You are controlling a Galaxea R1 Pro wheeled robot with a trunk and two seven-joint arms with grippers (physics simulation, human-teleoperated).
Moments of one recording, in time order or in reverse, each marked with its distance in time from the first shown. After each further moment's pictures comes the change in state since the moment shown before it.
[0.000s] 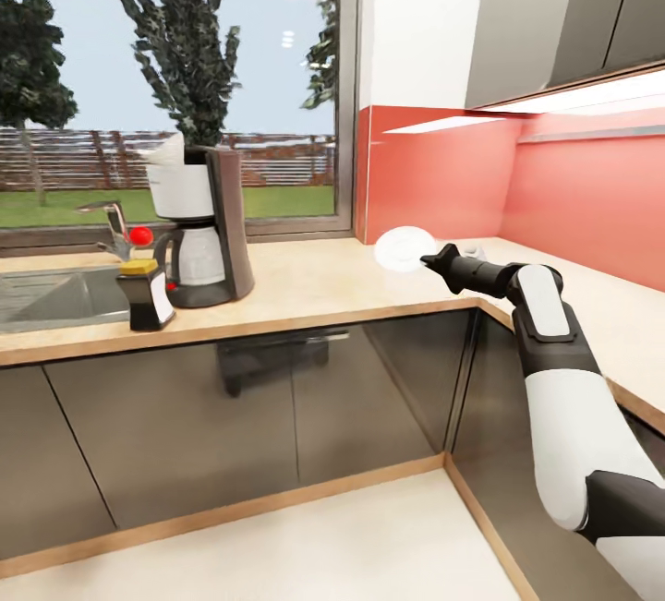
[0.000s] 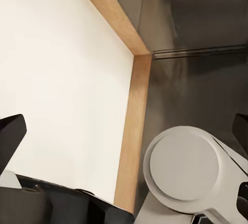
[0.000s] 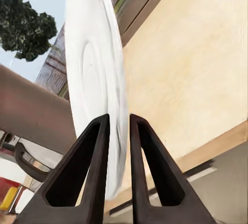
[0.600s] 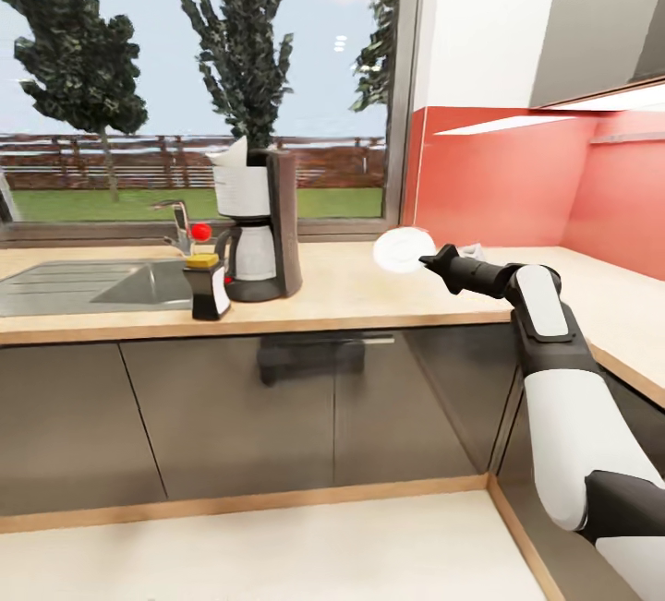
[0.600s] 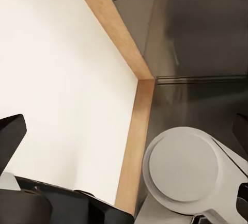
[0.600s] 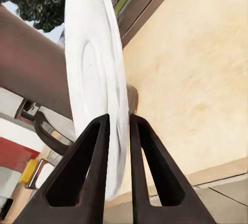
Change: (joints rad) left arm 0.000 -0.001 0.000 0.000 0.000 0.000 0.001; right arm 0.000 0.002 0.002 0.003 0.000 -0.001 0.001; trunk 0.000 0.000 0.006
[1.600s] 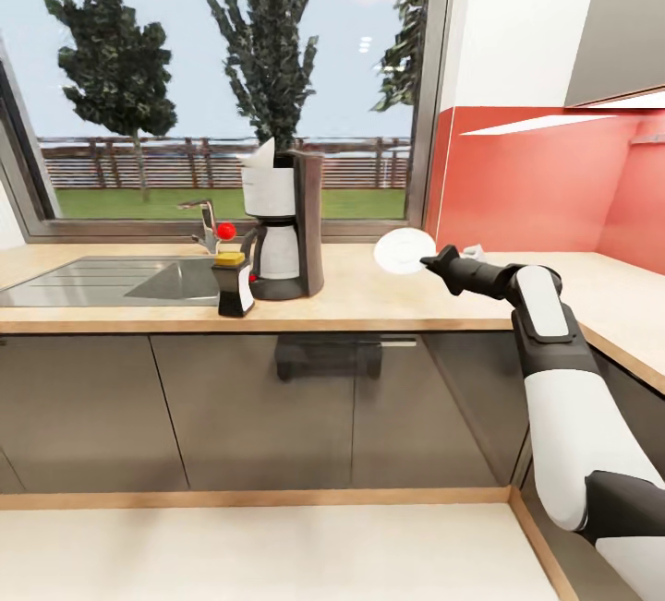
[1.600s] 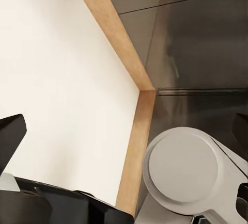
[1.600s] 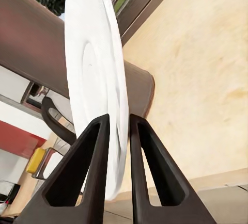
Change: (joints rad) left arm 0.000 0.000 -0.001 0.000 0.000 0.000 0.000; right arm 0.001 0.000 -0.004 0.003 0.006 0.000 -0.002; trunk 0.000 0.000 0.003
